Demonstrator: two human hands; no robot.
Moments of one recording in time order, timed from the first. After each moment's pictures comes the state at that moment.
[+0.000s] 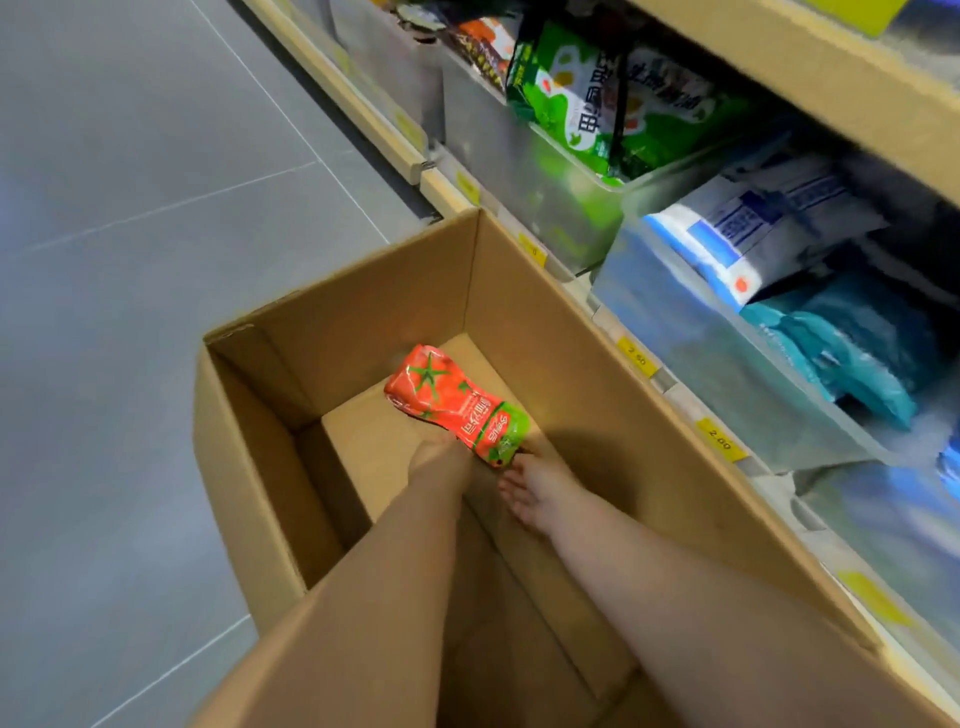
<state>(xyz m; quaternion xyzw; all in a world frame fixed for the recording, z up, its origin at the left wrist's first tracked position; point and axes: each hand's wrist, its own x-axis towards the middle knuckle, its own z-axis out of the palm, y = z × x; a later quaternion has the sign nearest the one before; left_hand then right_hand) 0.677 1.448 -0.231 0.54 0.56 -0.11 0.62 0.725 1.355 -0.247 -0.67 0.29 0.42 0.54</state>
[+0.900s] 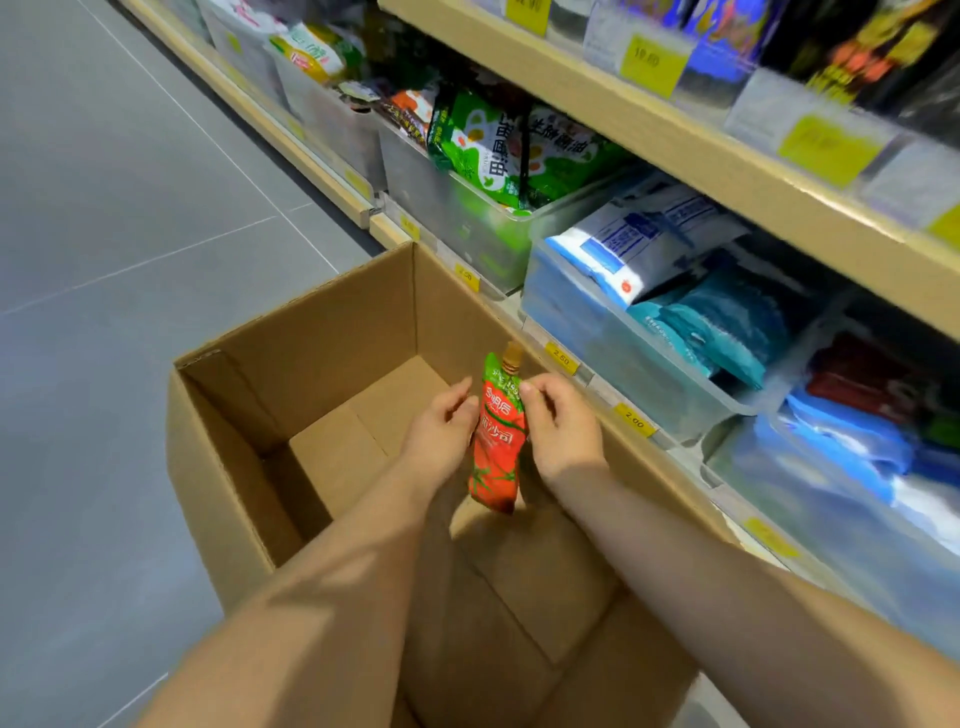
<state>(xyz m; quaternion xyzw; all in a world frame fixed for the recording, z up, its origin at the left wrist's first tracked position) 0.676 1.409 -0.155 0.69 0.30 0.02 0.66 0.723 1.294 -0.136 -0.85 -0.15 0.08 0.50</state>
